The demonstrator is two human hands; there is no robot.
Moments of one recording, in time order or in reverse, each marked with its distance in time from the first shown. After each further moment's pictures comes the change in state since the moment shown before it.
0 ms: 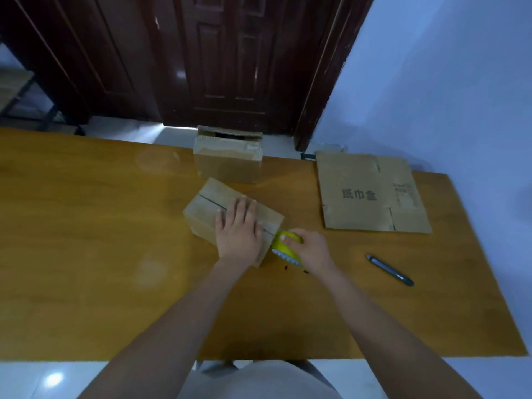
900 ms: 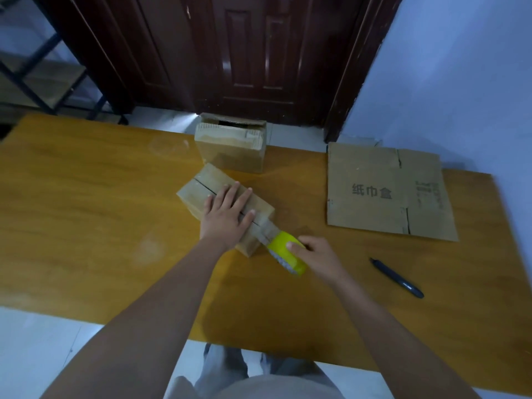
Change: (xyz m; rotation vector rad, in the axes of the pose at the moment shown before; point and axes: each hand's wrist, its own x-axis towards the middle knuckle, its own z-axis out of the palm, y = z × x) left_hand 0.007 0.005 -0.003 0.073 -0.087 -0.050; right_hand -0.005 0.055 -0.032 0.410 -0.334 -0.084
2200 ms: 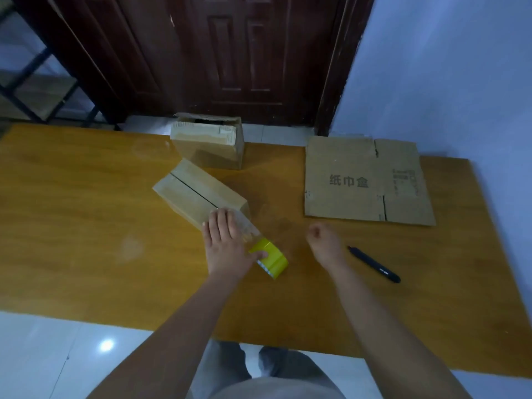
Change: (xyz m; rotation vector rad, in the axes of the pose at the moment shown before) left_hand -0.062 0.083 0.045 0.084 0.122 -0.166; right_hand -0.002 0.052 -0.059 -0.395 0.300 0.275
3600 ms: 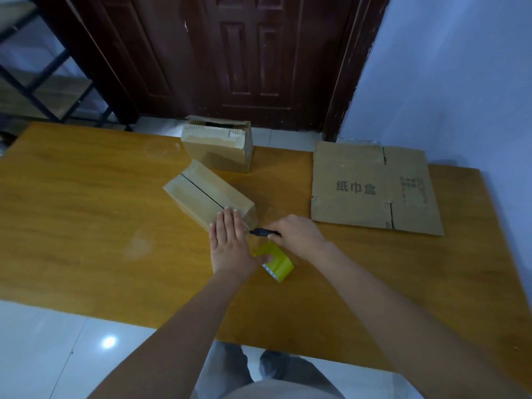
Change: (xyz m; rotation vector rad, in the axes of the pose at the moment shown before) left_hand -0.001 0.008 -0.017 0.079 -0.173 -0.087; right_hand -0.014 -0.093 -0.004 -0.677 -0.213 -0.722
